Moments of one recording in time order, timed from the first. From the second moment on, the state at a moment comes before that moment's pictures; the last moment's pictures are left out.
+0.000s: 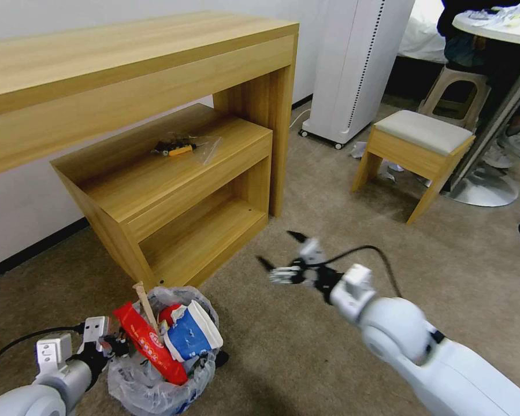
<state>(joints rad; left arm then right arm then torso) 1.72 -1.18 -0.89 -2.18 -0.65 0.74 0.02 -1.32 0.90 0.29 2.13 0.39 -0.23 -0.03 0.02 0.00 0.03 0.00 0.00</state>
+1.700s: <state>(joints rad) 1.66 -1.21 -0.93 -2.03 -0.77 0.73 -0.18 -1.58 1.03 0.53 2.15 0.24 -0.08 -0.07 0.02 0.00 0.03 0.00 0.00</state>
